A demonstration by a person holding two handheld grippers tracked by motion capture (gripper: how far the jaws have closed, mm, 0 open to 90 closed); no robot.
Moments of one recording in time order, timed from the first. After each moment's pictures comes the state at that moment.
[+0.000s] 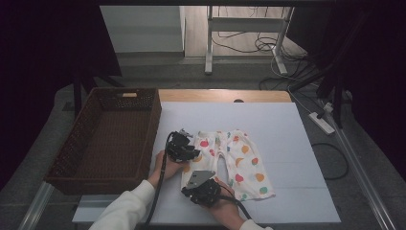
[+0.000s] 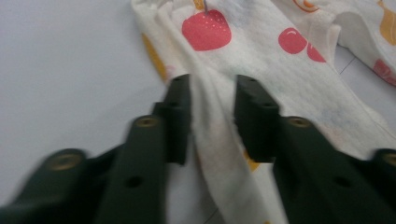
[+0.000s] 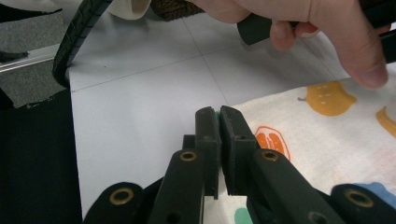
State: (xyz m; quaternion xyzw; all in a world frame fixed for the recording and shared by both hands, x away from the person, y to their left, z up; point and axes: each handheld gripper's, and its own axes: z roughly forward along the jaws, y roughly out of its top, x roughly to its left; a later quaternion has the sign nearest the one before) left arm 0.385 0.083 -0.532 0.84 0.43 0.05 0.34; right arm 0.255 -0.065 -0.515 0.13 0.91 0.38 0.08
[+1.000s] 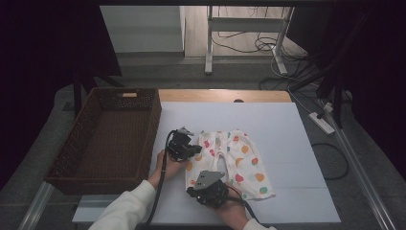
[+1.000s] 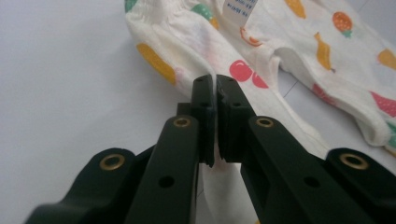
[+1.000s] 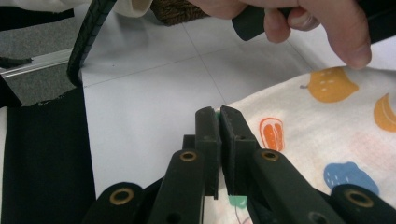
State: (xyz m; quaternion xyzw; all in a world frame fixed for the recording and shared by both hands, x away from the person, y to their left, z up) left arm 0.378 0.080 -0.512 0.83 0.41 0.03 0.38; right arm 0.249 -0.086 -0.503 0.14 0.91 0.39 0.08
